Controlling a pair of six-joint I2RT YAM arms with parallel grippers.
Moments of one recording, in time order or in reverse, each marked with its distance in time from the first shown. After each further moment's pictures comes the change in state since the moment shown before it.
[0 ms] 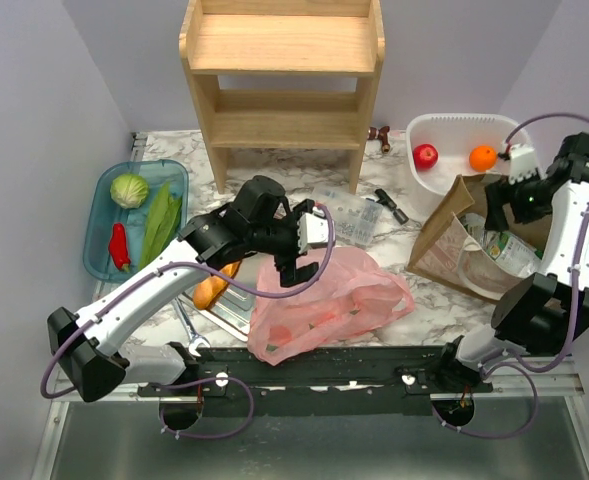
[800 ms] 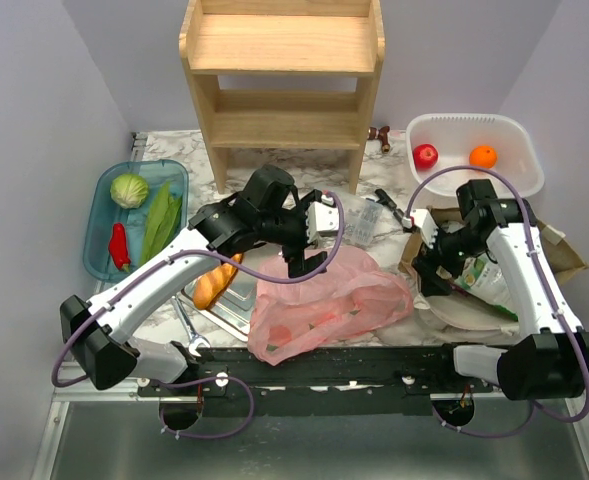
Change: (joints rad) left arm 0.004 0.089 0.101 -0.002 0.012 -0.024; right arm 0.502 -0.313 -0.518 -0.163 -0.131 -0.291
